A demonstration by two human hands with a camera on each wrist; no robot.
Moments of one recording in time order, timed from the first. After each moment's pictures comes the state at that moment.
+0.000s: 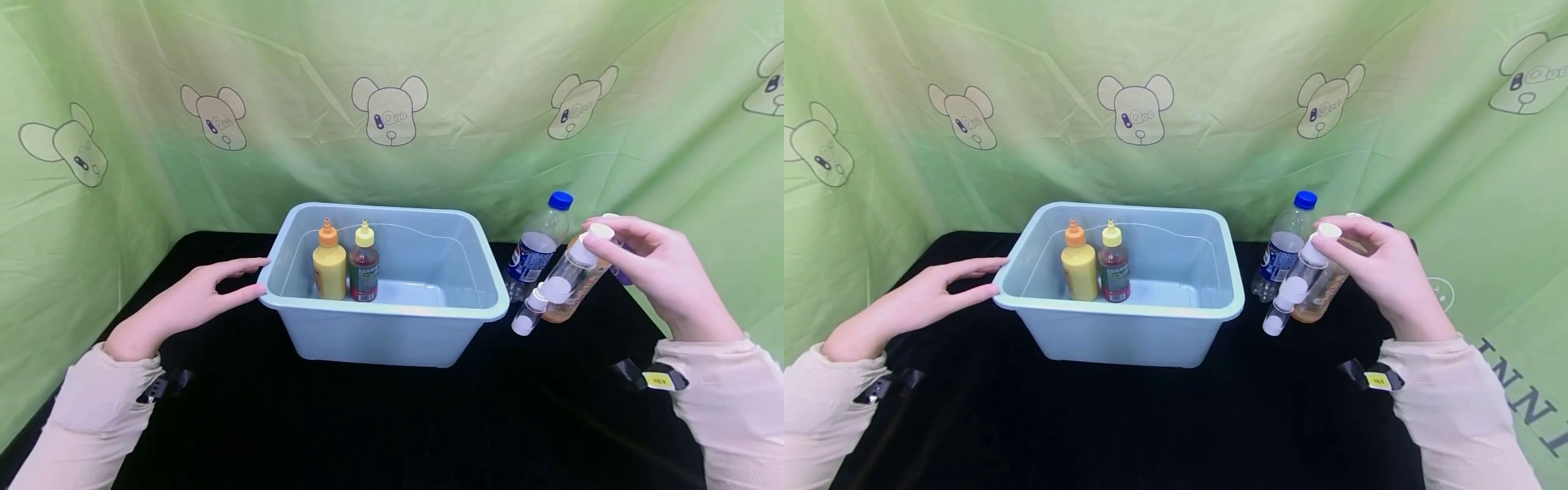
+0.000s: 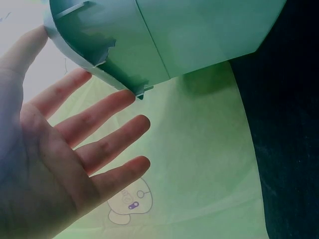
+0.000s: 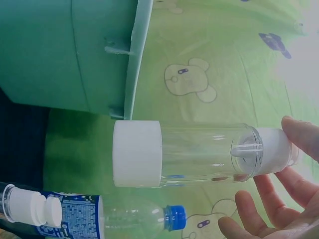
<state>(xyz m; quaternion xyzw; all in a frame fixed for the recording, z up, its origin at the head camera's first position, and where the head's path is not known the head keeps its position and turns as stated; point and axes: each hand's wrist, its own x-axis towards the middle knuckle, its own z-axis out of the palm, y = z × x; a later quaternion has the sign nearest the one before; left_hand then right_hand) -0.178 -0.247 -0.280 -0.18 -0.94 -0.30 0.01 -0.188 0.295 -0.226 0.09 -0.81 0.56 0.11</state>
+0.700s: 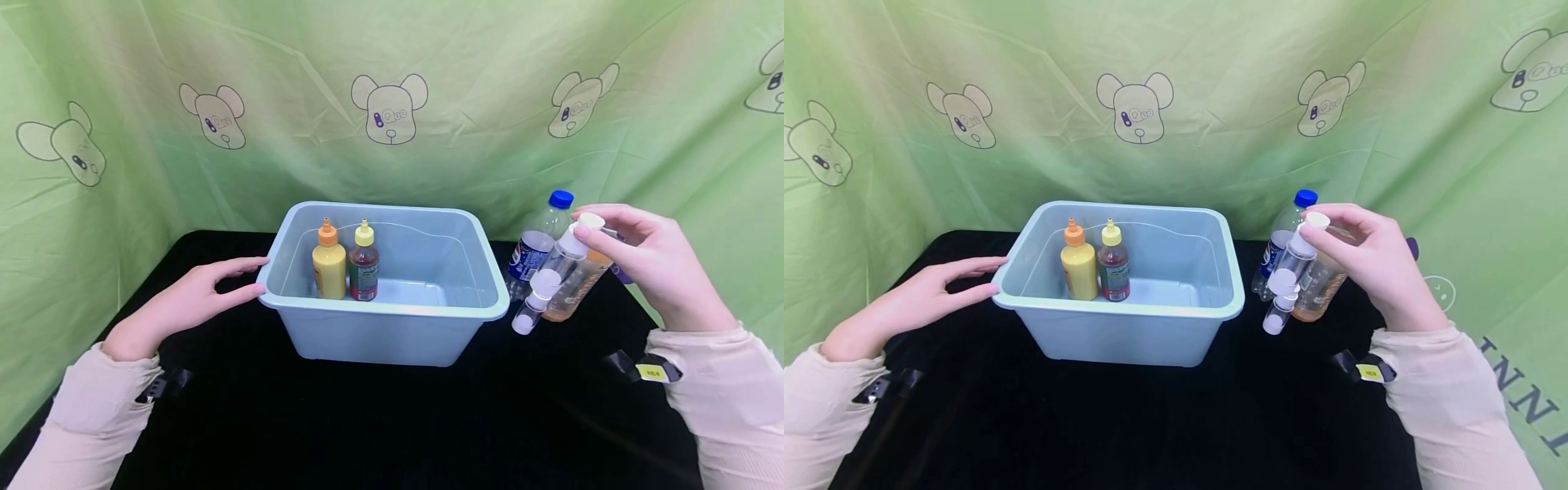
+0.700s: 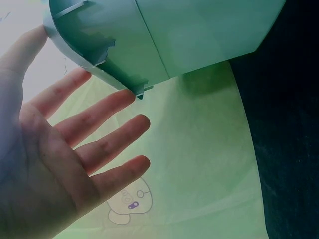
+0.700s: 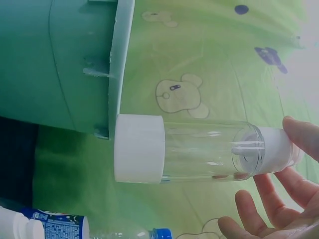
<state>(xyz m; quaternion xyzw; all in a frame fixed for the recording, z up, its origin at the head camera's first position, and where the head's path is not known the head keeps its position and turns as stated) -0.179 -0.248 -0.281 -0.18 -0.94 -0.30 0.01 -0.189 0.278 -0.216 0.13 -0.77 0.61 0.10</state>
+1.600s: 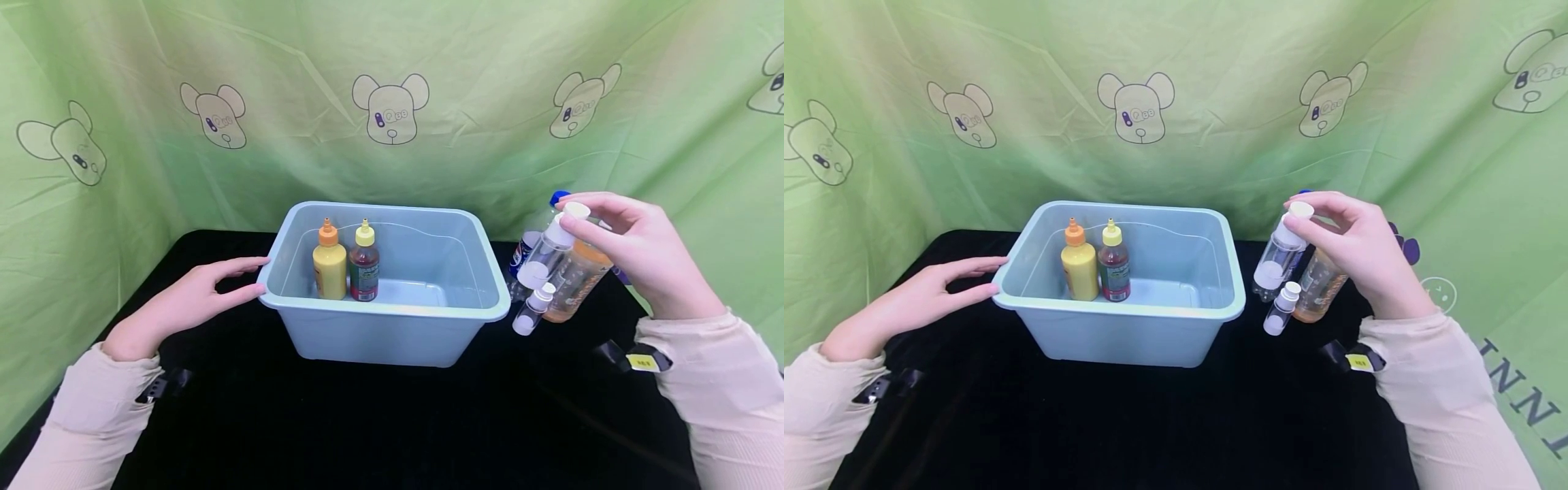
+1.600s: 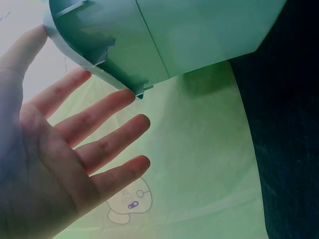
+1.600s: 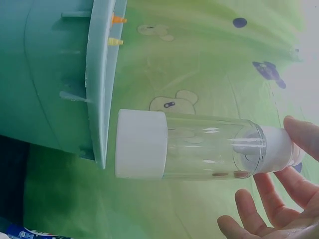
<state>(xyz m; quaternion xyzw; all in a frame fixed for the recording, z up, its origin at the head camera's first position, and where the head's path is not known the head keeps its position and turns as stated) -0.179 -0.248 -0.281 -0.18 -0.94 -0.30 0.01 -0.195 0.260 -0.201 0.13 -0.79 0.60 0.08</state>
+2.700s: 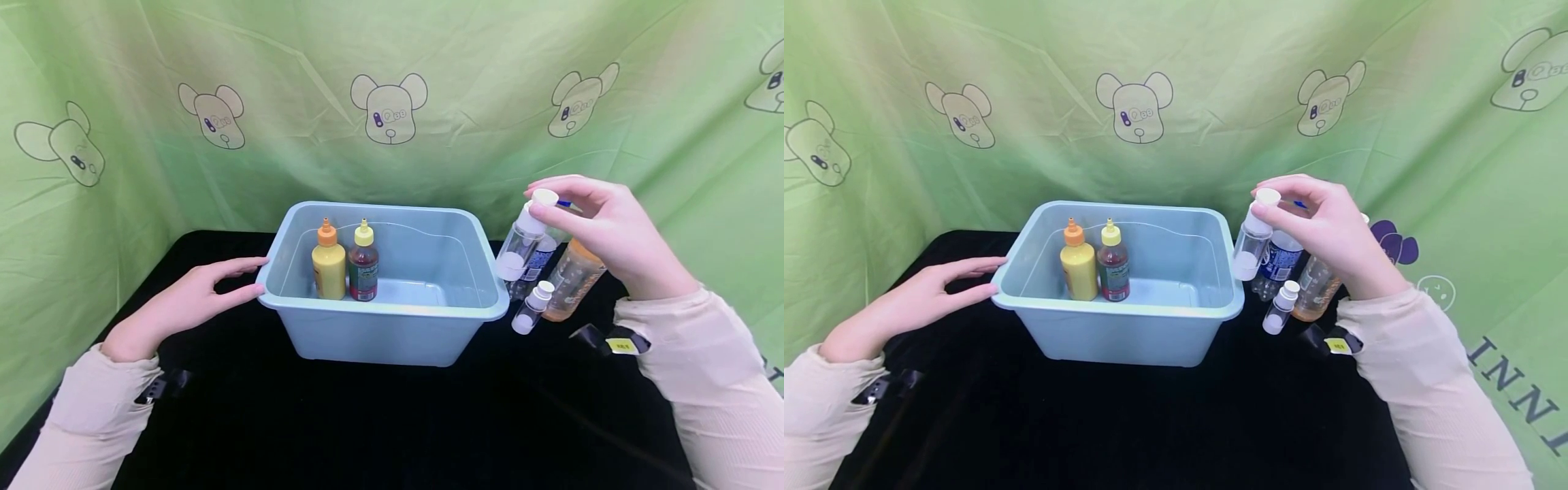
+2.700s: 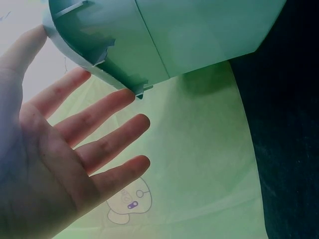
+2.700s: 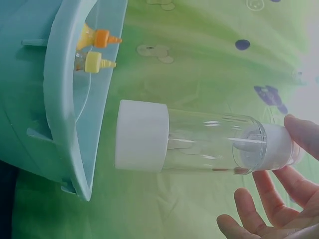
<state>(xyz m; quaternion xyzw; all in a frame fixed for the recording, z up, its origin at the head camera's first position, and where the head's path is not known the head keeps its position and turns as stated) -0.179 -0.248 -0.281 -0.18 -0.94 -0.30 0.01 -0.200 0.228 -0.185 0.17 -0.84 0.51 0.09</state>
